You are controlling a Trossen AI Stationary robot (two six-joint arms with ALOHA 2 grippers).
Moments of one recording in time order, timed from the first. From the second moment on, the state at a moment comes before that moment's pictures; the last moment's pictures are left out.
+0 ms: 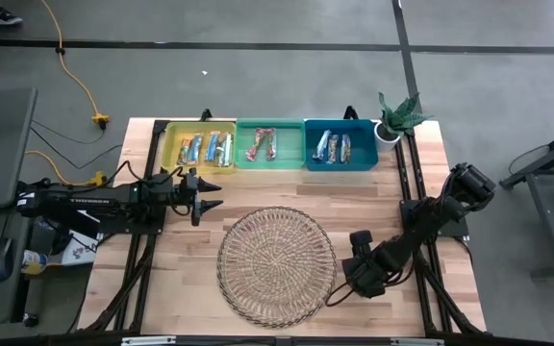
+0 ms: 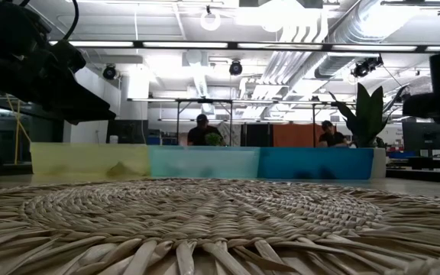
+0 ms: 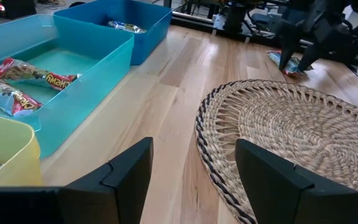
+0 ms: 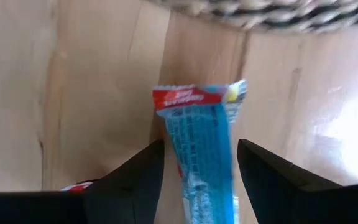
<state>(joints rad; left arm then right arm) 0.12 0.43 0.01 0.15 -0.04 -0.16 0.70 1.65 0.86 -0.70 0.15 0.52</state>
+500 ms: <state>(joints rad) 0.12 0.43 0.01 0.15 -0.04 -0.16 0.70 1.66 0.81 -0.62 0.12 0.63</state>
